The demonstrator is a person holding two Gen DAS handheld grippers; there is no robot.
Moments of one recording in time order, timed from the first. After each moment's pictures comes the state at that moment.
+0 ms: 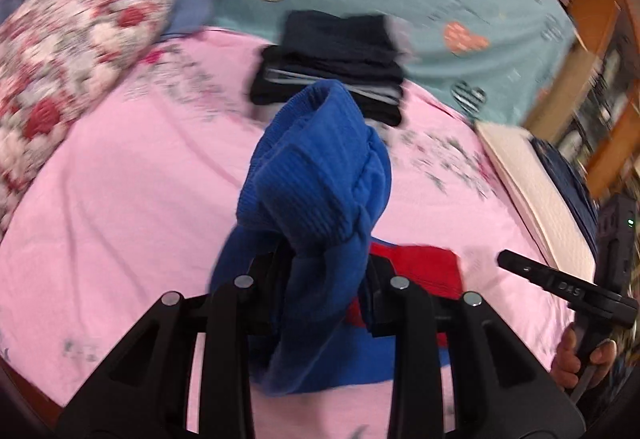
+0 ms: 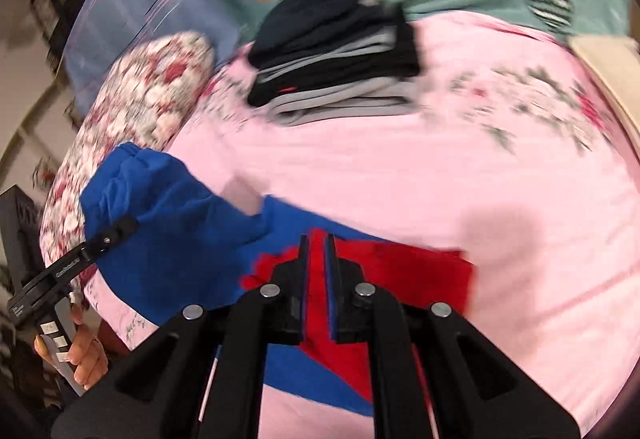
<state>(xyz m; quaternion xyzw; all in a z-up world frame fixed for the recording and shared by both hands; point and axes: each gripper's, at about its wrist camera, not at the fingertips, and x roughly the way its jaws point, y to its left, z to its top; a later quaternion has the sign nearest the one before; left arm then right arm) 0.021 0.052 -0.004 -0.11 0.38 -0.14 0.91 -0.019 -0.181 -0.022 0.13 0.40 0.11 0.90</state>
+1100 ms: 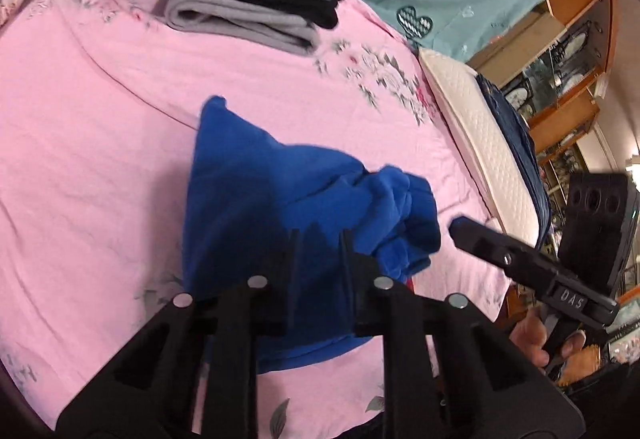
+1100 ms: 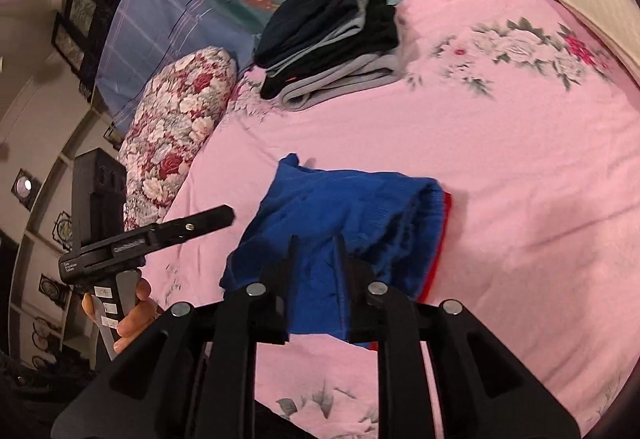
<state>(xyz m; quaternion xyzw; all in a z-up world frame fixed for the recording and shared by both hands) 0.043 0.026 -0.066 -0.17 0.49 -0.27 0.81 -0.056 -0.178 -0.043 0.16 0.40 0.21 0.88</state>
